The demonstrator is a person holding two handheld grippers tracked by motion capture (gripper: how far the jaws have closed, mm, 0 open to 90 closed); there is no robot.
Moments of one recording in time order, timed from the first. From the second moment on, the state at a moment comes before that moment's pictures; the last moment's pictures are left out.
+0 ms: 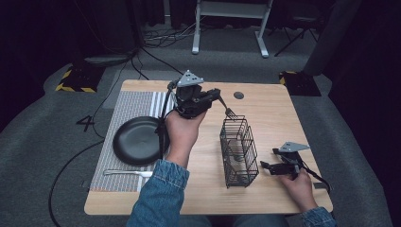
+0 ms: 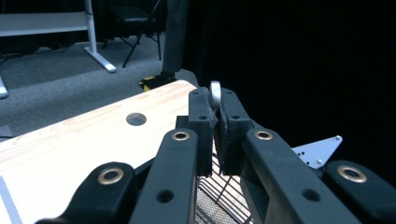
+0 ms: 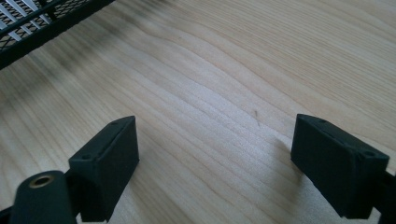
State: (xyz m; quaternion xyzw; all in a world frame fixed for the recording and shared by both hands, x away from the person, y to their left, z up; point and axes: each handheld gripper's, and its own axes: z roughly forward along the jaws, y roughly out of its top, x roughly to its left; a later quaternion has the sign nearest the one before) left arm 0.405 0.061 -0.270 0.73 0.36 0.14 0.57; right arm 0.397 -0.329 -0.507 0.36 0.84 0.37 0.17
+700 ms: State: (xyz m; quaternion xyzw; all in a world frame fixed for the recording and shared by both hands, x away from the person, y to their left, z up) left arm 0.418 0.104 -0.264 0.70 0.41 0.18 0.56; right arm 0.394 -0.330 -0.507 0.36 0.84 0.37 0.16
